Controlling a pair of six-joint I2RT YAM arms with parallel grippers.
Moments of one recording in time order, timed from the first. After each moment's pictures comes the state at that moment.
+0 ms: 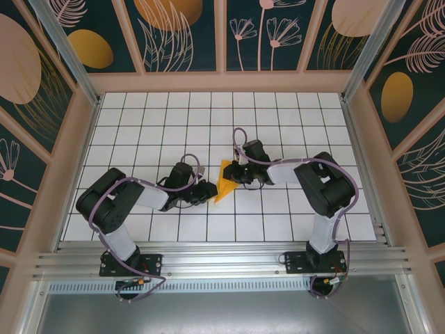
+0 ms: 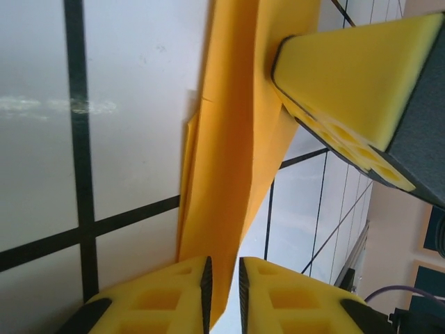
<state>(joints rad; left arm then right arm) -0.60 1.73 0.53 0.49 0.57 -1.03 0.59 1.86 0.89 0.15 -0.52 0.76</state>
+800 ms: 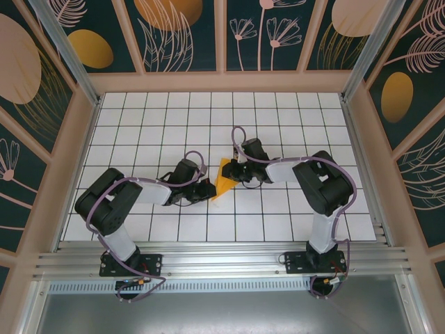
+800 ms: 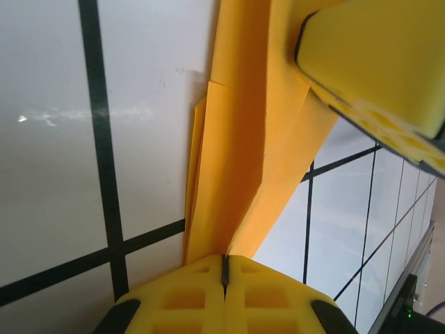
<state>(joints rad) -0.62 1.72 0.62 0.25 0.47 -0.88 0.59 1.88 0.92 0.14 -0.52 0.77</state>
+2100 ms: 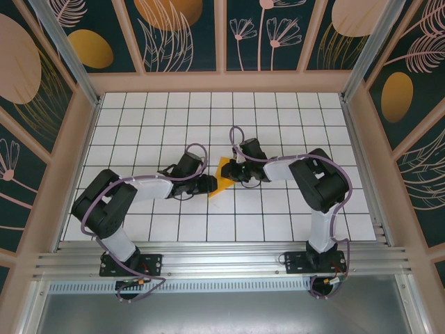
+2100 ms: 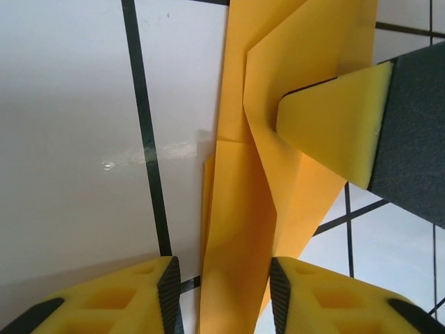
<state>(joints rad) -0.64 1.69 0.75 0.01 0.28 -0.70 0.59 1.93 0.95 0.14 -0.52 0.76</state>
